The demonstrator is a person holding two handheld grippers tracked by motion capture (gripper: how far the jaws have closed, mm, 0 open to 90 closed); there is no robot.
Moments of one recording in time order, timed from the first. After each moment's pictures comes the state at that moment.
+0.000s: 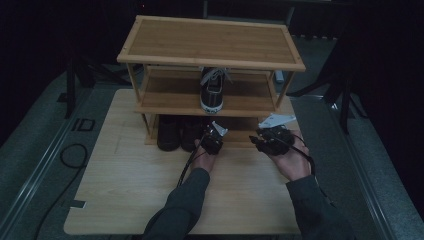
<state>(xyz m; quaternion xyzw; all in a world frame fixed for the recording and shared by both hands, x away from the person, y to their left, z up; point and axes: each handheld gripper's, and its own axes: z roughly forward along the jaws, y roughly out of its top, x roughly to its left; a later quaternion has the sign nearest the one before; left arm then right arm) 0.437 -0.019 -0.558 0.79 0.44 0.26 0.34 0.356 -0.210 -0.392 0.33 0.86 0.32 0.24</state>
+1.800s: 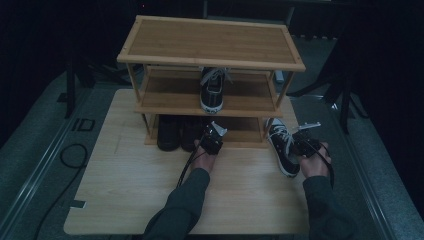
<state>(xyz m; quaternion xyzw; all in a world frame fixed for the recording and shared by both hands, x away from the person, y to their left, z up) 0.437 -0.017 -0.558 0.79 0.45 0.26 0.34 0.413 -0.324 -0.484 0.53 0.79 0.20 0.25</state>
